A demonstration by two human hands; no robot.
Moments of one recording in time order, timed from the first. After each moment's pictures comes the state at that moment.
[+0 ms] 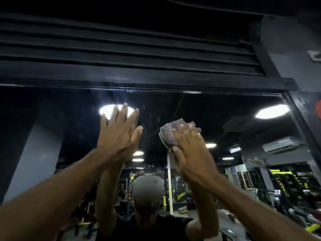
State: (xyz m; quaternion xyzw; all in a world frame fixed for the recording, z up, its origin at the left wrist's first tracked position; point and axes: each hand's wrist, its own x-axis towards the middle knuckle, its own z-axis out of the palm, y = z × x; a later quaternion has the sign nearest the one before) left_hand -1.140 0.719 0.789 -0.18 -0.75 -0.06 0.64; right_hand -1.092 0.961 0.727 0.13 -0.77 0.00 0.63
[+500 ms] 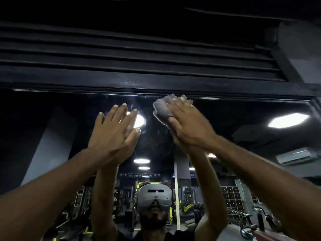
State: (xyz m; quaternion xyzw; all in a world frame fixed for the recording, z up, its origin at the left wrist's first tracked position) left_hand -1.151 0.666 0.812 -0.17 -0.73 -0.03 0.66; right_hand -1.111 0.928 0.853 0.19 -0.72 -0.09 0.67
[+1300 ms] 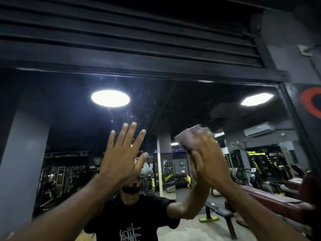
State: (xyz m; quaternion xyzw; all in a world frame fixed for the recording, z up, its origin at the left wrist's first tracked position) left_hand -1.157 0.634 0.690 -0.25 -0.77 0.01 0.58; right_hand -1.100 0.926 0.653 0.06 -0.75 0.08 0.65
